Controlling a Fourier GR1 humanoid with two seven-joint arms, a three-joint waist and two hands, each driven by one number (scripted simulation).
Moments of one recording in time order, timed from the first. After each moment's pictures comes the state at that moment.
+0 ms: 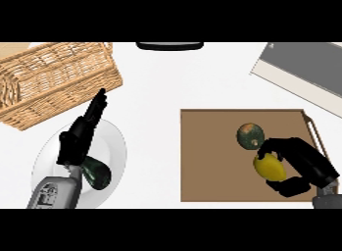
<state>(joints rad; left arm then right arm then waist) -0.17 0.08 -0.03 -1.43 -0.15 -0.01 0.00 -0.05 -0.33 0.03 -1.42 0.88 0.30 -0.39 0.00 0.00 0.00</state>
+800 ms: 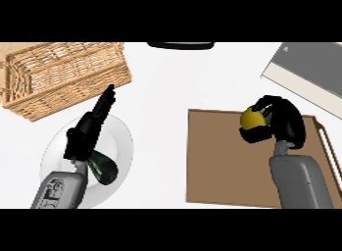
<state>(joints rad) -0.21 0.06 -0.05 -1.42 -0.15 -0.03 0.01 -0.33 -0.03 -0.12 -1.37 0.95 -0.03 0.45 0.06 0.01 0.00</state>
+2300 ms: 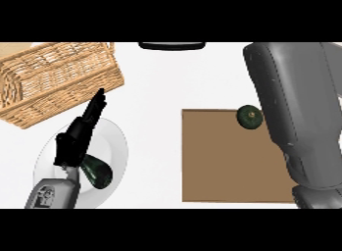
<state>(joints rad) -0.16 0.08 -0.03 -1.46 -0.15 -0.02 0.02 -1.15 -0.09 -0.13 -1.12 1.56 -0.24 1.13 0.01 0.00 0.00</state>
